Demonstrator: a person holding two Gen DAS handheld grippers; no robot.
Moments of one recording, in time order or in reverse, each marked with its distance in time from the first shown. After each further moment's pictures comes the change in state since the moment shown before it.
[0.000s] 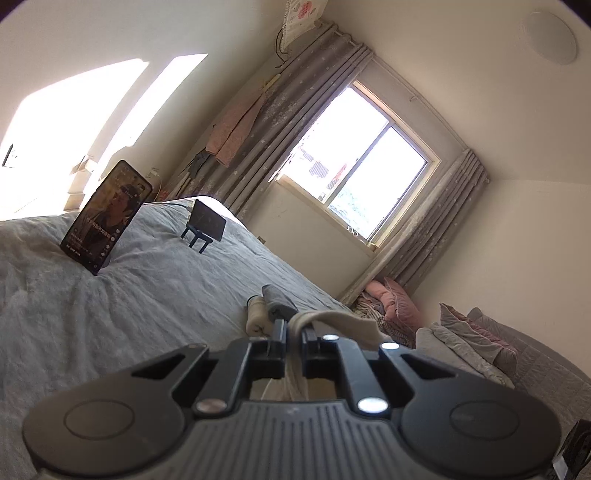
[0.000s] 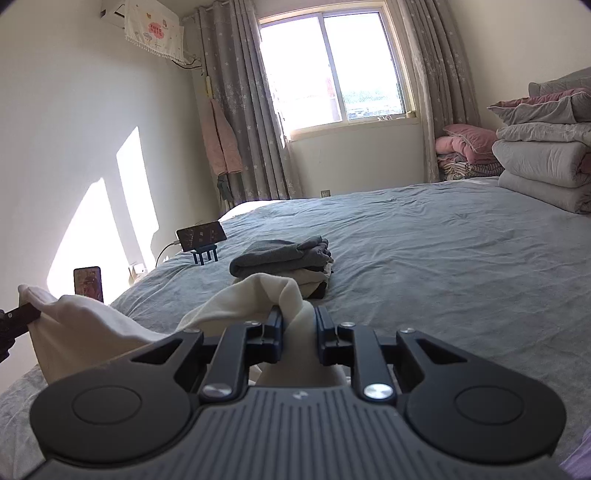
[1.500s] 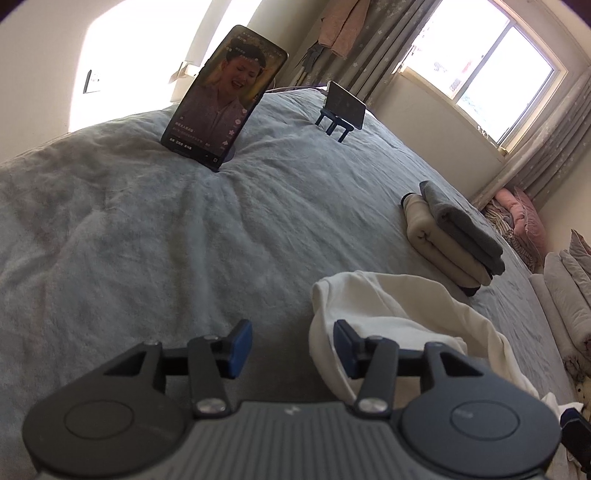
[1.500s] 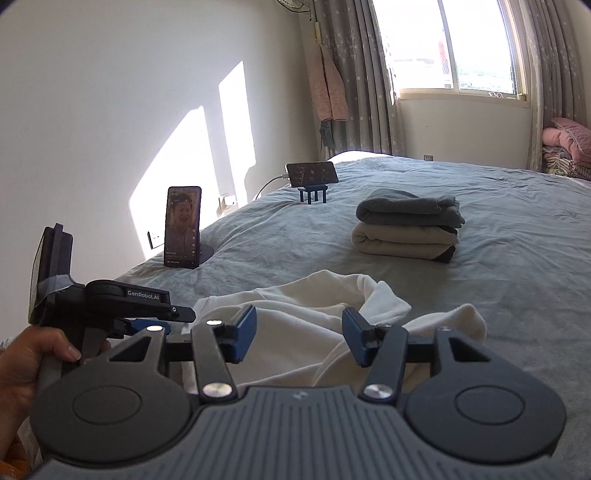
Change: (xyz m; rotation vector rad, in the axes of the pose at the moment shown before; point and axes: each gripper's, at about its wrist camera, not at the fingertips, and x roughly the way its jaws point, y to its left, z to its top) left arm 0.085 0.082 -0.011 -0.018 0.370 0.404; right arm 0.021 0.094 -0.027 -0.172 0.181 0.306
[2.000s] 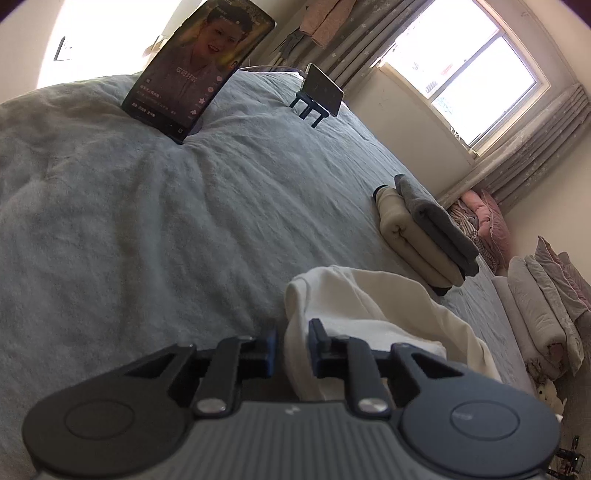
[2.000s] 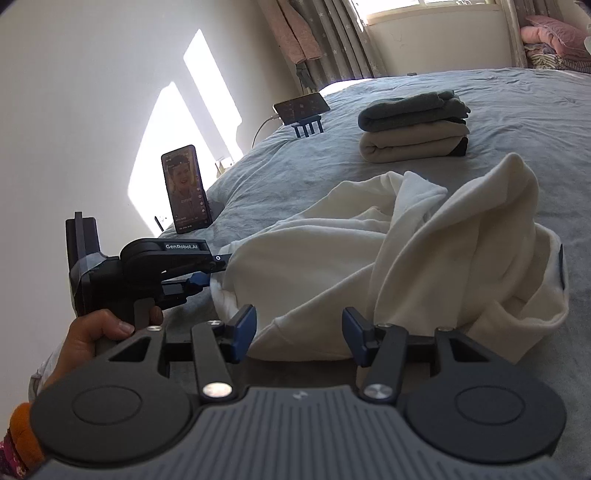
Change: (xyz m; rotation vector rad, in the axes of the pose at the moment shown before) left arm 0.035 0.007 -0.001 -0.062 0.066 -0.163; right arm 0.029 0.008 -0.029 0.302 0.168 0.031
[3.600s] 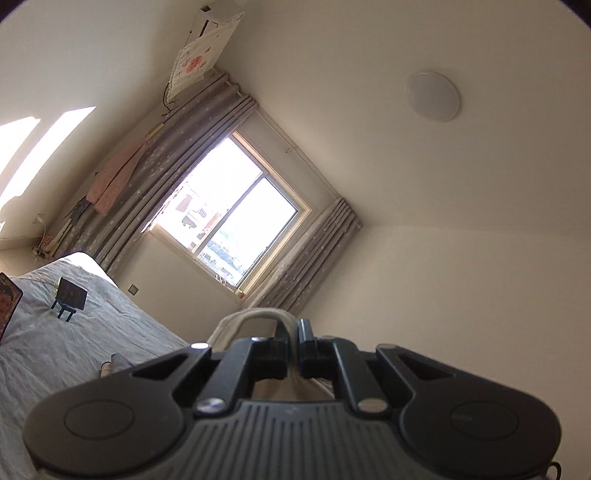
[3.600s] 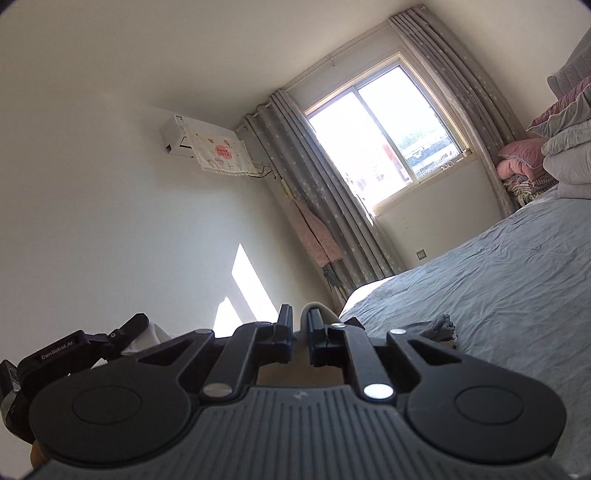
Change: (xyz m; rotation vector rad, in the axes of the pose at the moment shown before) left arm -0.363 -0.168 -0.032 0.208 -0.535 -0.690; right arm -0.294 0.052 0.040 0.068 -0.671 0.115
